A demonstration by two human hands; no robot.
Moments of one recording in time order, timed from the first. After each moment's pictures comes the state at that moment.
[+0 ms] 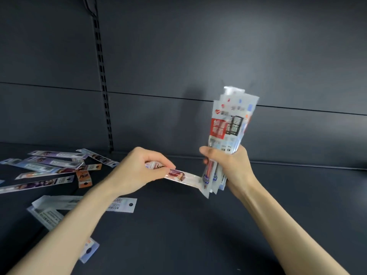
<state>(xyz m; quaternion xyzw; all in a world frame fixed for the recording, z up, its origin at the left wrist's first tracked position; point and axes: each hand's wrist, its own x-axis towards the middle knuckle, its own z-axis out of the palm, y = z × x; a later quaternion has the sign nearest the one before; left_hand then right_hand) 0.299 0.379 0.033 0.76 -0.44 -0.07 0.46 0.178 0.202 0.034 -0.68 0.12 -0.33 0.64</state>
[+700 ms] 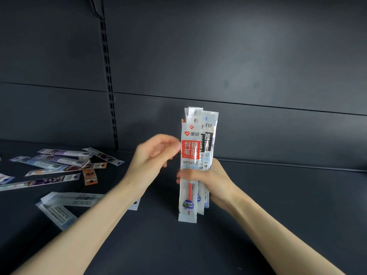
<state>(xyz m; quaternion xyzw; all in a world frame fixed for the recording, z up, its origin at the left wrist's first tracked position) 0.282 0.361 0.031 0.61 -0.39 -0.10 0.69 0.192 0.227 0.015 -0.72 0.01 -0.16 0.67</state>
